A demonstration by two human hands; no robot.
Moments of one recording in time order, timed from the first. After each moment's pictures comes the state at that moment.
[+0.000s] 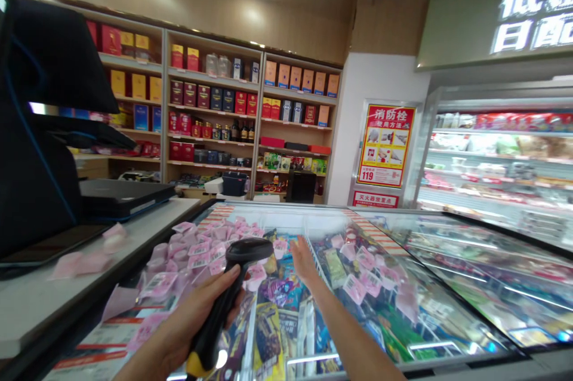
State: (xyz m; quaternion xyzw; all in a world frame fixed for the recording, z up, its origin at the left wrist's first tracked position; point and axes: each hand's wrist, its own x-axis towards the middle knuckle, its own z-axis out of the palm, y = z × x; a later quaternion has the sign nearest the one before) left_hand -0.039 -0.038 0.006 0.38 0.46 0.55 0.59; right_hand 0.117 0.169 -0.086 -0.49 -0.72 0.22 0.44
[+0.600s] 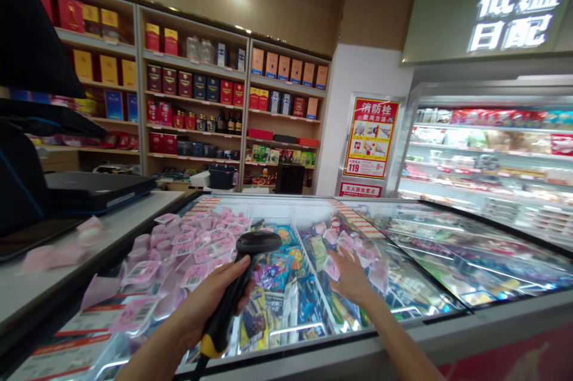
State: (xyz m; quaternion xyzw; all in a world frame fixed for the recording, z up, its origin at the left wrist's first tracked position) left_hand 0.000 -0.041 0.011 0.40 0.43 0.50 0.63; right_hand 0.280 0.096 -0.087 -0.56 -0.81 -0.06 0.17
